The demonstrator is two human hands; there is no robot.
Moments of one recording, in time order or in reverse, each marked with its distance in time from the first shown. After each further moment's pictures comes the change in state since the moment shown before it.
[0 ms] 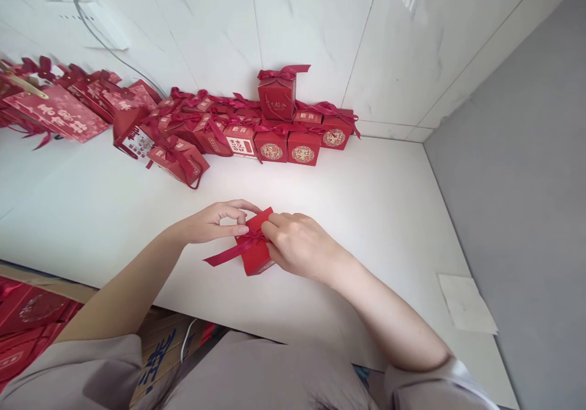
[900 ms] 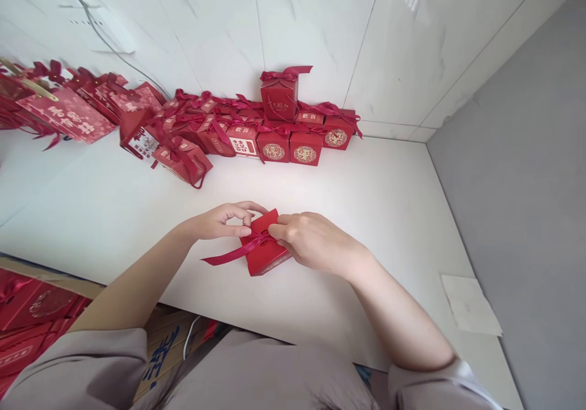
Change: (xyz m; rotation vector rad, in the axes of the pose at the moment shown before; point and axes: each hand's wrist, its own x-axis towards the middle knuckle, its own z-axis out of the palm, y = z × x) left_hand 0.007 -0.009 0.003 -0.091 -0.070 0.042; right_hand -0.007 0.016 -0.008 0.074 -0.116 -0.081
